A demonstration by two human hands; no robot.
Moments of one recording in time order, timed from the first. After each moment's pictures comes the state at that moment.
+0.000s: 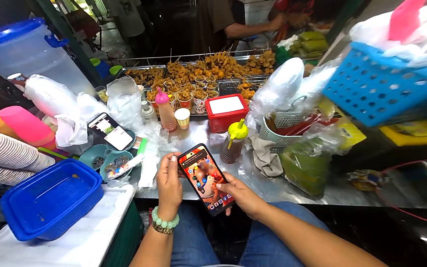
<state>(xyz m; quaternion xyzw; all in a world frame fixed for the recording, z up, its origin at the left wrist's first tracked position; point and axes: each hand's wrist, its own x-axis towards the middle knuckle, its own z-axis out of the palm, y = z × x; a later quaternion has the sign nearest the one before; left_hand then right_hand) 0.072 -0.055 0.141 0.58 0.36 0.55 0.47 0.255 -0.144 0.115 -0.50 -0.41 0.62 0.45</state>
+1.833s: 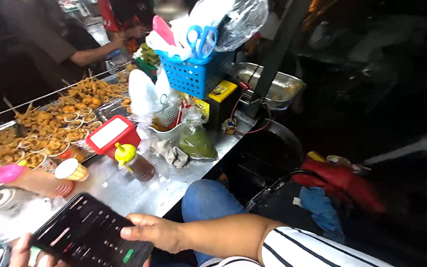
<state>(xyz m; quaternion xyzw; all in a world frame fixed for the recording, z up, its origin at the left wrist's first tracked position) 0.068 -0.077 0.174 0.62 0.20 0.57 0.49 0.198 -0.173 0.133 -0.34 -0.37 0.61 0.61</state>
